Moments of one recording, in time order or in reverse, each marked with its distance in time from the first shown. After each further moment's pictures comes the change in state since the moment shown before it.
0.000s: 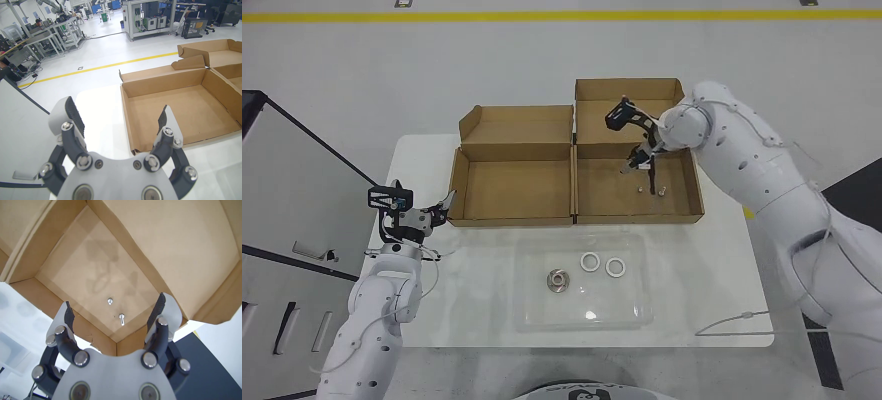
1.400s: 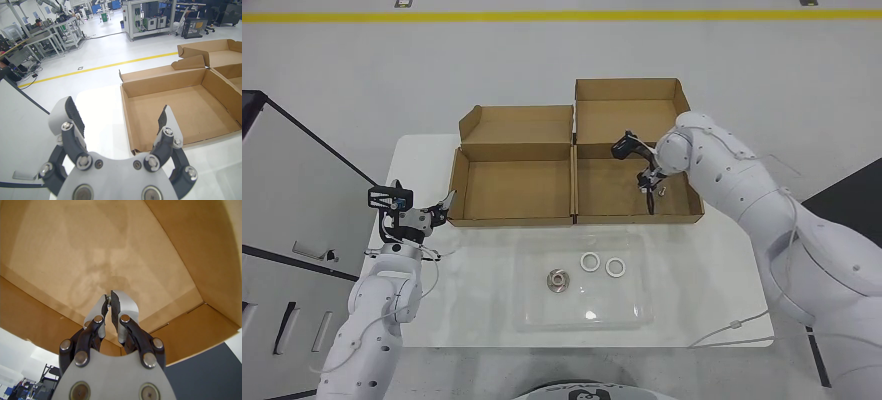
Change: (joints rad) left arm 0.000 0.000 0.000 0.000 0.000 0.000 0.000; right arm 0.008 -0.098 -0.236 0.308 0.065 -0.005 -0.093
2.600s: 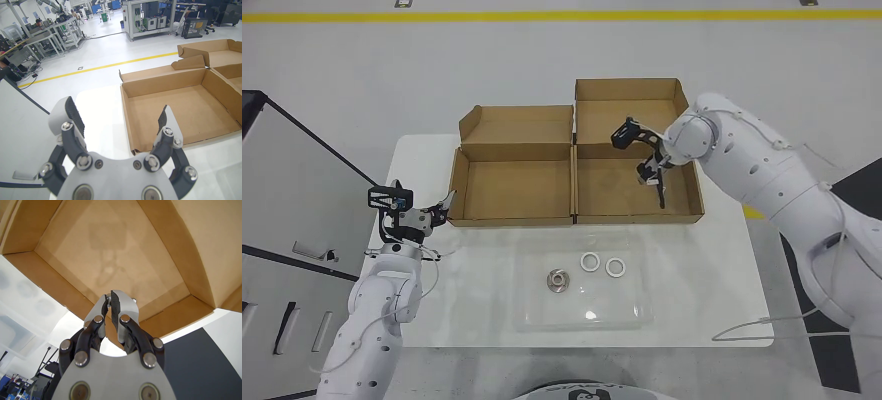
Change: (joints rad) left arm 0.000 0.000 0.000 0.000 0.000 0.000 0.000; right arm 0.042 0.154 0.019 -0.303 0.121 0.049 0.127
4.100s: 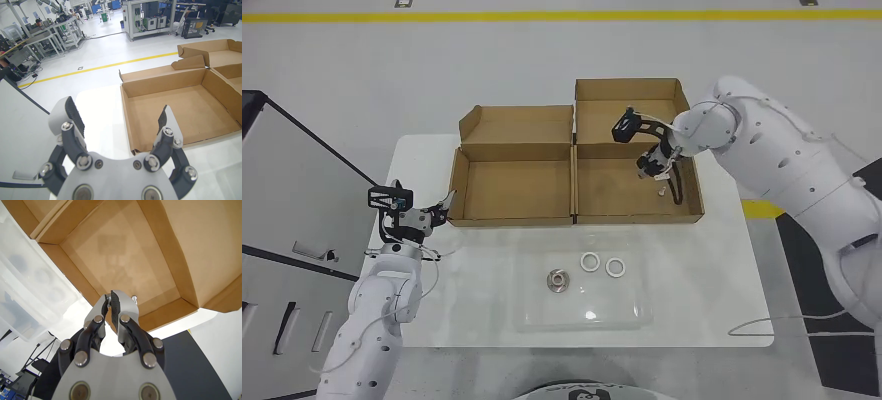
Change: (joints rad) left arm 0.000 0.000 0.000 0.000 0.000 0.000 0.000; right arm 0.048 0.084 0.008 -0.146 0.092 -0.067 0.042
